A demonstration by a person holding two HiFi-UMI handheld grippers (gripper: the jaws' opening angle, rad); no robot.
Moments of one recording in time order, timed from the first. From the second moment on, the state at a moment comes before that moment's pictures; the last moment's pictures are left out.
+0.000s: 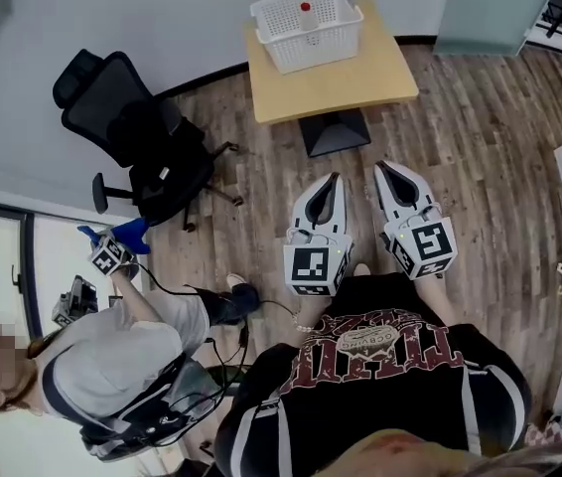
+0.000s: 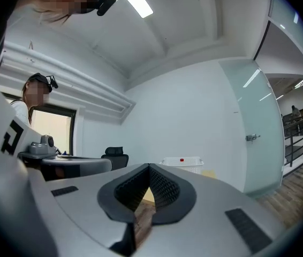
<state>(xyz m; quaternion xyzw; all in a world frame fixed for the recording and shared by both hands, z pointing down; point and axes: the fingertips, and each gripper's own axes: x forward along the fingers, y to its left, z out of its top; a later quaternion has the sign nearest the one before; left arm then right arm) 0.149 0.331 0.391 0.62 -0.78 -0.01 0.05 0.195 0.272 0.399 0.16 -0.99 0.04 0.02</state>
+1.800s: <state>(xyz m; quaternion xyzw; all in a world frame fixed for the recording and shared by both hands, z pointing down) 0.002 0.211 0.407 0.69 -0.72 0.01 0.06 0.052 0.167 0.408 0.21 -0.98 0.05 0.01</state>
